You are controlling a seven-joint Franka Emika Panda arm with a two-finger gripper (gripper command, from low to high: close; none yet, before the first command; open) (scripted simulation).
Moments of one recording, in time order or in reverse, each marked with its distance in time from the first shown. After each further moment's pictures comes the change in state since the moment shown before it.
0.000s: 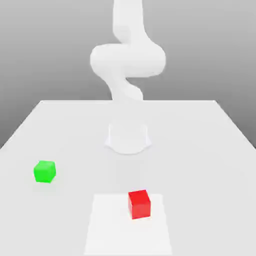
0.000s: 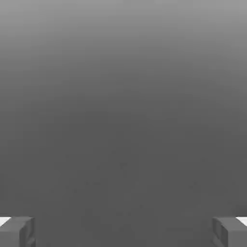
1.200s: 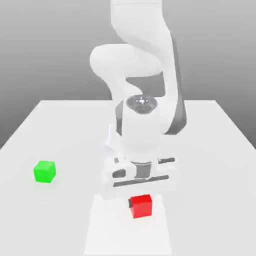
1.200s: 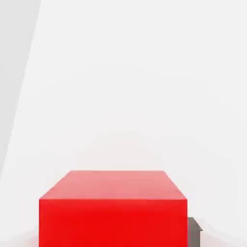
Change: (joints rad) arm 0.069 0.857 0.005 -0.447 -0.005 0.585 -0.137
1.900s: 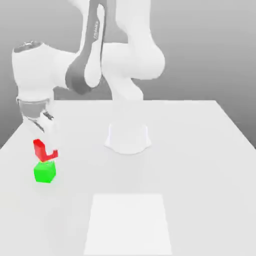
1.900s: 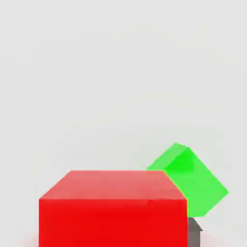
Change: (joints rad) arm -0.644 -0.361 -0.383 -0.106 -0.189 -0.245 0.450
